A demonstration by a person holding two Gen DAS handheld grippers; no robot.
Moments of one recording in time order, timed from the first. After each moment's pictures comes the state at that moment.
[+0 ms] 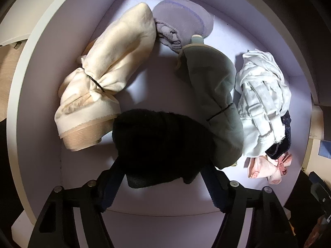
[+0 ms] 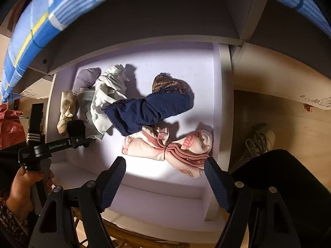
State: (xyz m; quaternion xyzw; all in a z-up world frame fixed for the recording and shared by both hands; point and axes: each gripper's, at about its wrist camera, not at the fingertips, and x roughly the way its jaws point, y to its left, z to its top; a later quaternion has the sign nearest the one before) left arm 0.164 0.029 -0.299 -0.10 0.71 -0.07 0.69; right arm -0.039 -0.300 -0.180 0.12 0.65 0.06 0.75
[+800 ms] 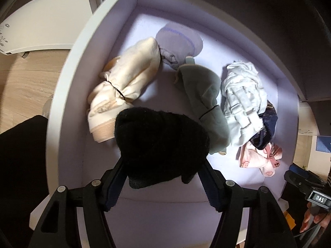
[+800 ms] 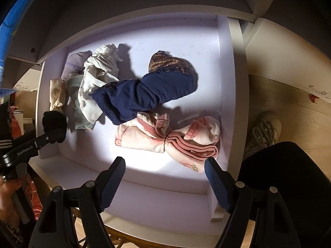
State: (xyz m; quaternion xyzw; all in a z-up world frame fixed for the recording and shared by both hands) left arm 0.144 0.066 -0.238 -0.09 0.68 -0.08 0.72; right arm -0.038 -0.288 -0.212 0.12 0.69 0.06 0.71
